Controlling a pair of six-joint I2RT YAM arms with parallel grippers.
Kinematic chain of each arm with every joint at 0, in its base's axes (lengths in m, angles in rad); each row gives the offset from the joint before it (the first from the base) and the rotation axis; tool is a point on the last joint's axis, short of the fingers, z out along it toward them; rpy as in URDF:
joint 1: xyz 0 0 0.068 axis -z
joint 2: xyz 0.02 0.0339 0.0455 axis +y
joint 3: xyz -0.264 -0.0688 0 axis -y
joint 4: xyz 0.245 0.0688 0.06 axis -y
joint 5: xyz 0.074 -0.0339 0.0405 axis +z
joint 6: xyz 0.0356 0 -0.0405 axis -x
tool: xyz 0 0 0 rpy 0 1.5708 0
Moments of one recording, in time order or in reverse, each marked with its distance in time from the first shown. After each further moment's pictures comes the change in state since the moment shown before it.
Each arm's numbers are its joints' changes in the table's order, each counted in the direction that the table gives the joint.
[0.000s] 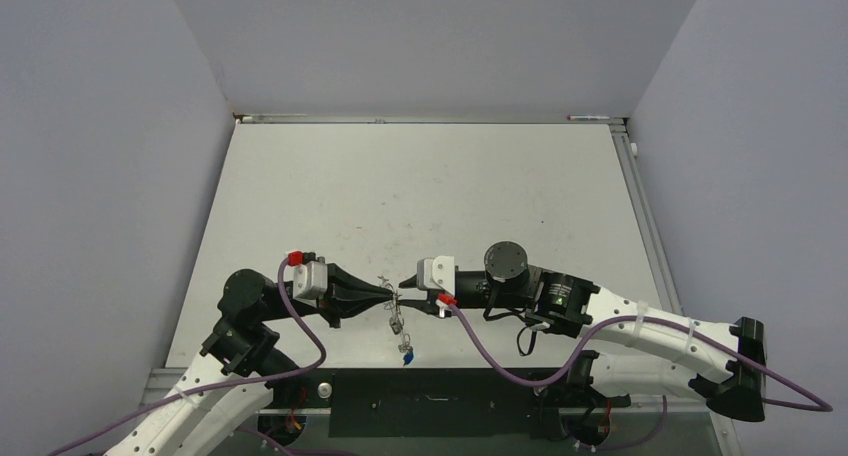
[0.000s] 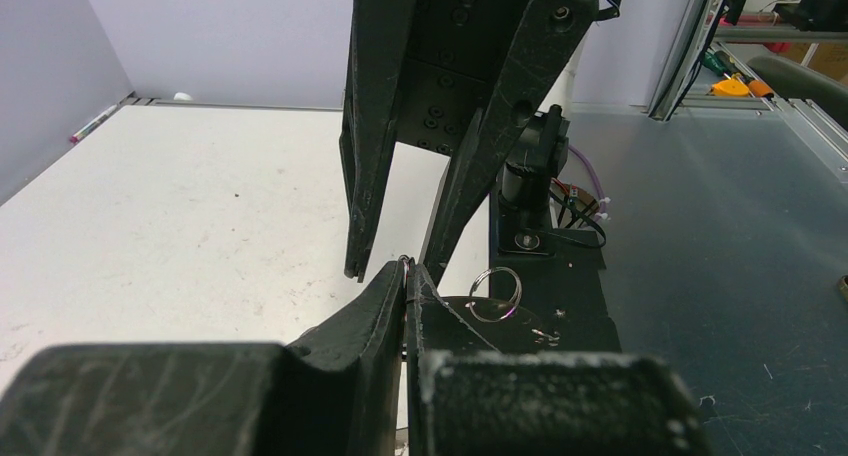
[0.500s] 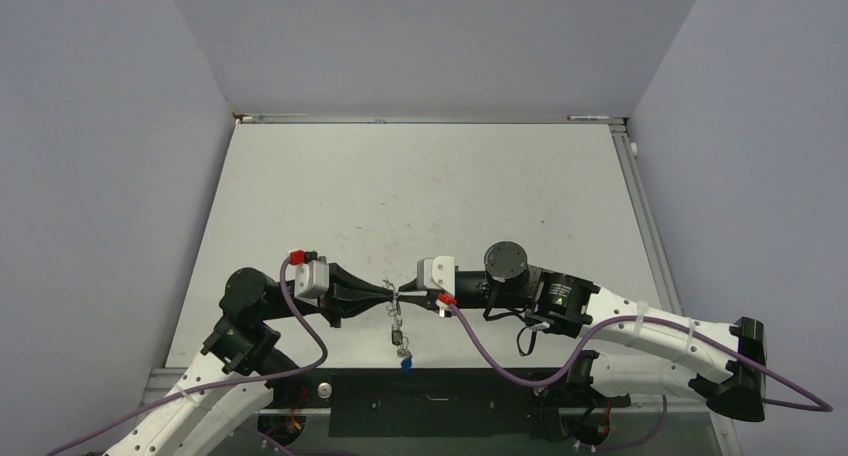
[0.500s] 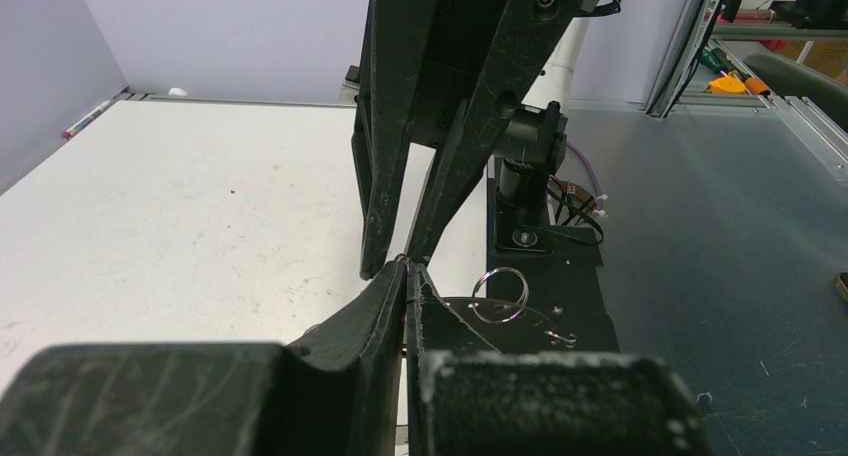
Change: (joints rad) left arm -0.001 0.010 0.000 0.000 -0.007 0.000; right arm 0.000 0.000 0.001 0.000 0.000 0.003
